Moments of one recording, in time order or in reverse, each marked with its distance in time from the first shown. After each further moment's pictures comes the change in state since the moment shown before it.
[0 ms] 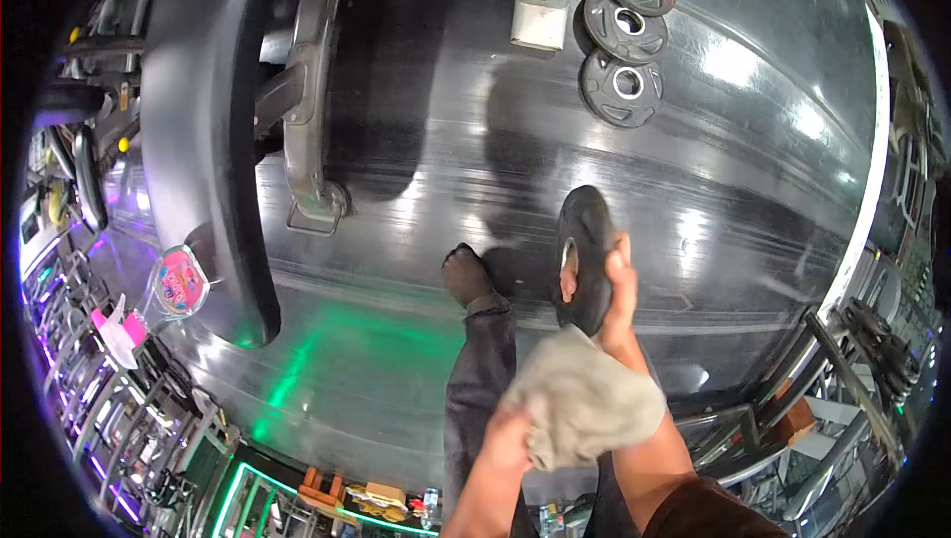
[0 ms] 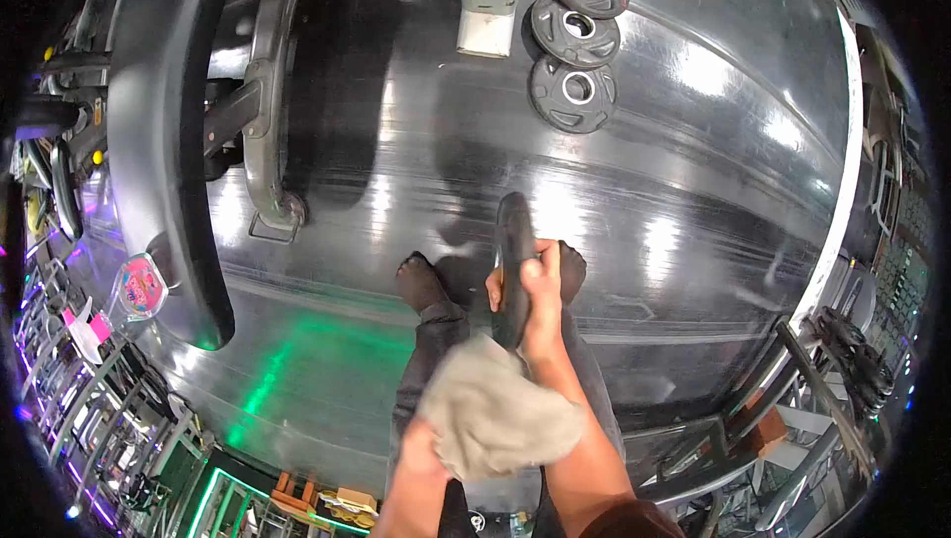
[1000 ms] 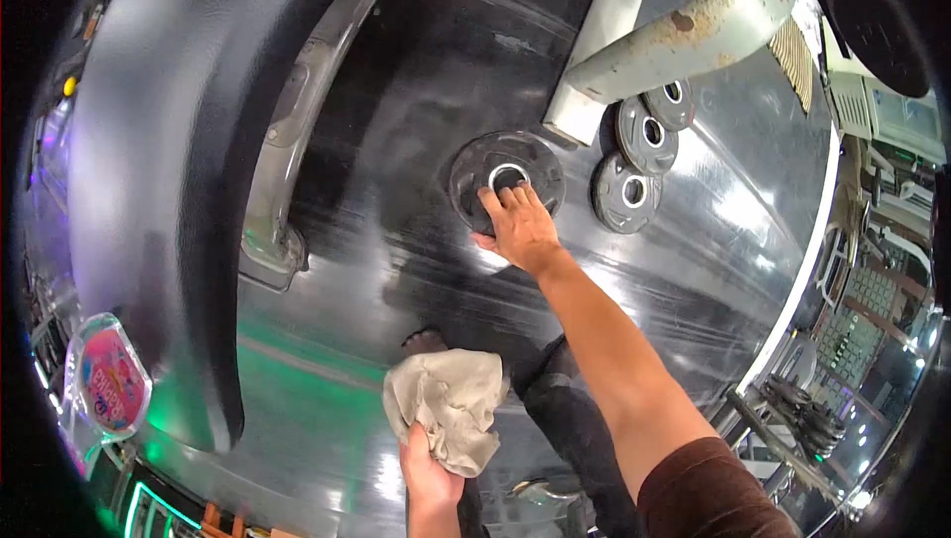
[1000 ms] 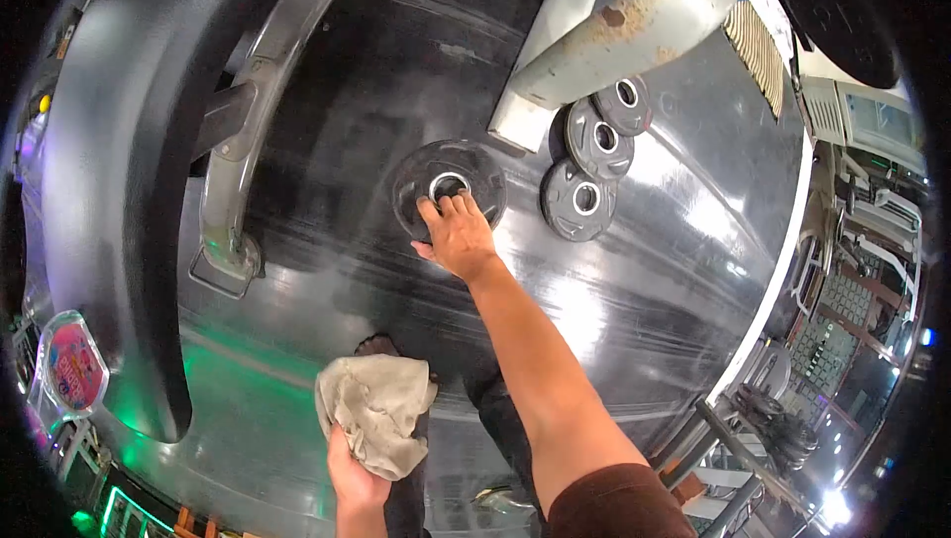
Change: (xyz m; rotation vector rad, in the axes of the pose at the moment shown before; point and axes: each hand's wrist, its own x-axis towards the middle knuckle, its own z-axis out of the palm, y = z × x) left_hand 0.091 0.094 -0.094 -0.206 0.315 0.347; right_hand 0.262 0.104 0.084 -2.076 -0.610 -0.672
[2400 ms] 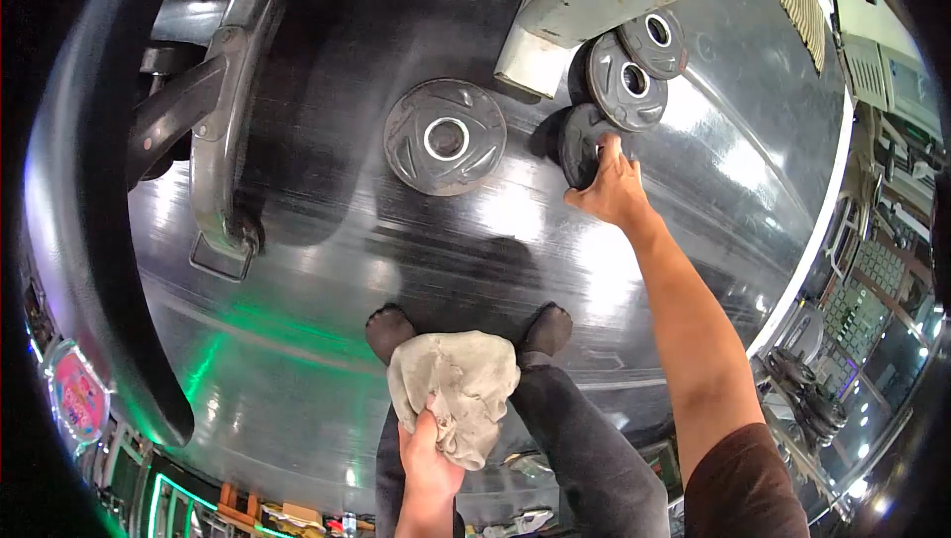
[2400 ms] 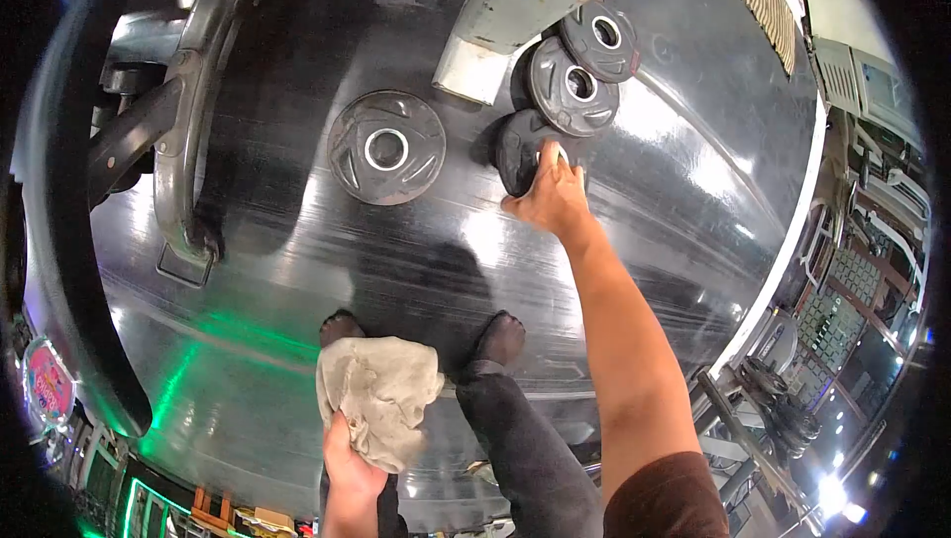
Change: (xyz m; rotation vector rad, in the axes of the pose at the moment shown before) left_hand -0.005 -0.059 0.059 0.144 -0.057 -0.097; right_hand -0.089 0.179 -0.021 0.290 -0.141 0.582
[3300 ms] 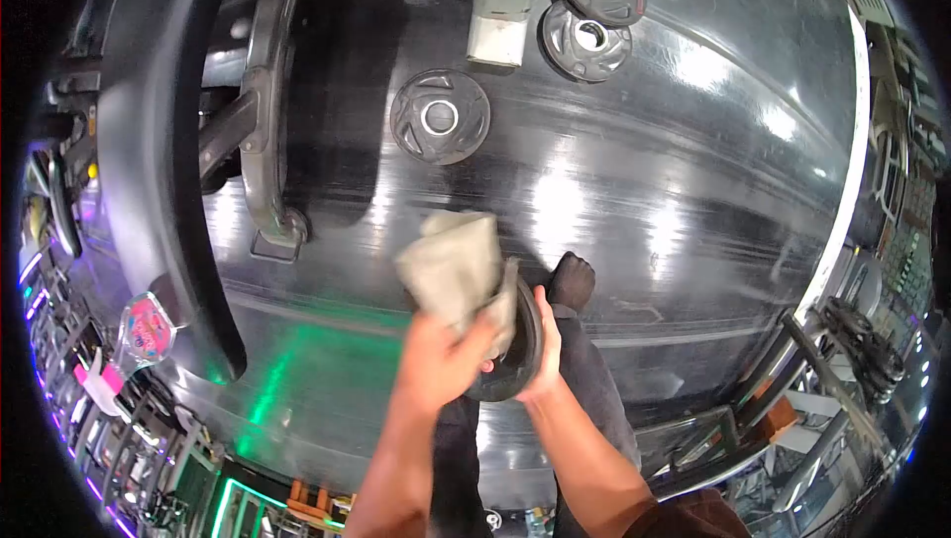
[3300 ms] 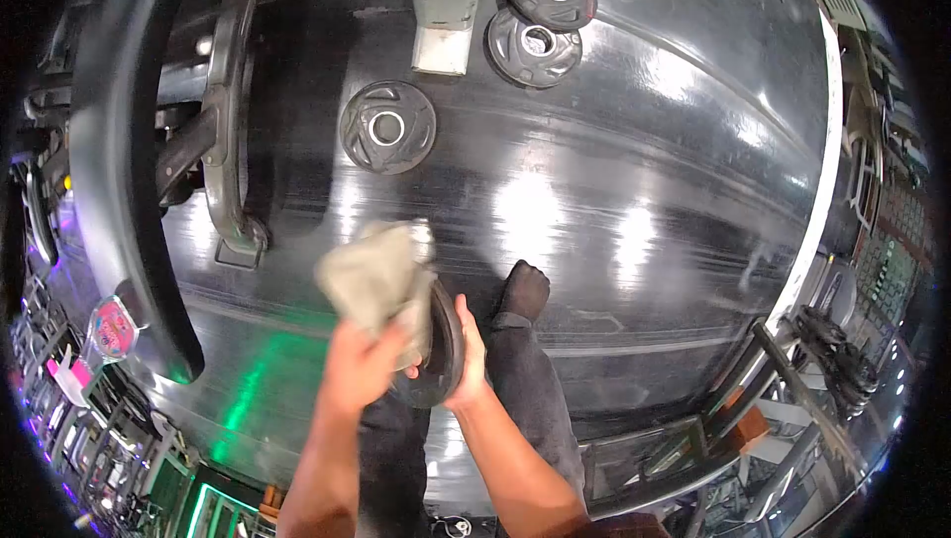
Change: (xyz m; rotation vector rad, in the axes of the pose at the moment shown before) left_hand -0.021 0.047 0.076 0.934 -0.237 -0.070; right_hand -0.295 -0.137 0.022 2.753 -0.432 0.406
